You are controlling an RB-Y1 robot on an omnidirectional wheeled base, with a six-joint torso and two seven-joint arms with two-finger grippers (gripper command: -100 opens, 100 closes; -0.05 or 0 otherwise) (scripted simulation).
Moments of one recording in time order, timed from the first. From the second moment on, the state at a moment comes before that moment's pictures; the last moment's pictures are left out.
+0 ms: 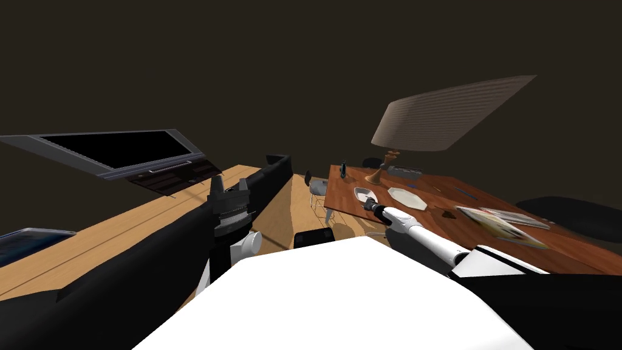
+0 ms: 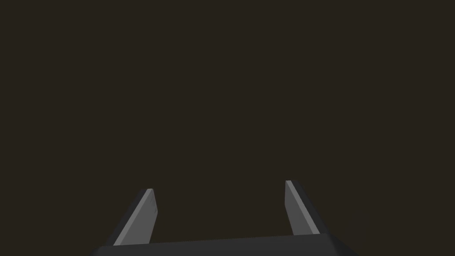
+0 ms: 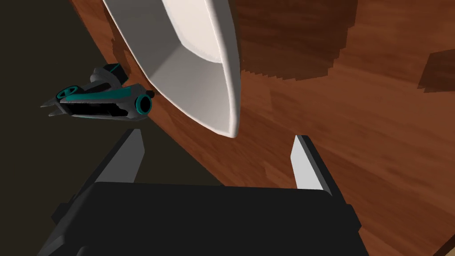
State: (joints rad) left arm 0.52 0.03 0.05 -2.35 0.03 -0.48 0.10; right arm 0.10 -0.89 0.35 -1.02 0.86 -0.05 0.86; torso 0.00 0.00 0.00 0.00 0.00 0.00
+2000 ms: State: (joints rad) left arm 0.52 0.03 0.05 -2.35 0.03 -0.48 0.10; right arm 0.10 -0.89 0.37 -0.86 0.96 -0.01 0.93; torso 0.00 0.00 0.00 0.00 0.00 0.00
